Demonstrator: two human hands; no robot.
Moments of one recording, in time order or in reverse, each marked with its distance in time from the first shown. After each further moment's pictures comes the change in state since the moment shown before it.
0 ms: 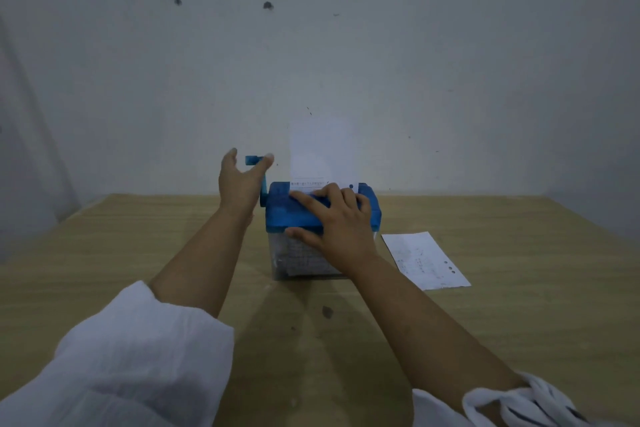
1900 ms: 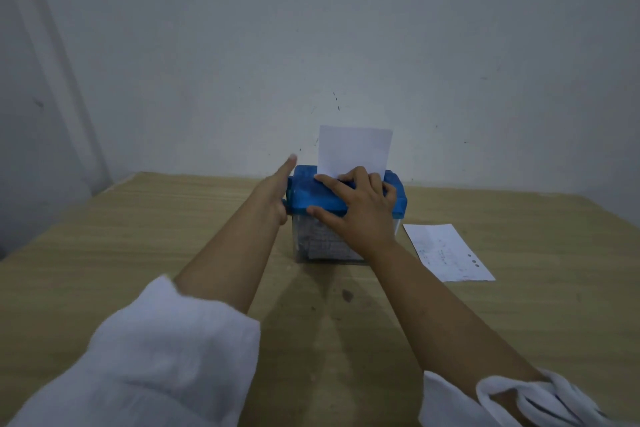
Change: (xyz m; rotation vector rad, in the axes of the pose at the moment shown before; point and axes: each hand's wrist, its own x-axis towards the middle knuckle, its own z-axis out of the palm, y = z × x) left_hand -0.025 -0.002 0.000 -0.376 -0.233 -0.719; right_hand 0.001 -0.010 0.000 0.128 0.069 0.084
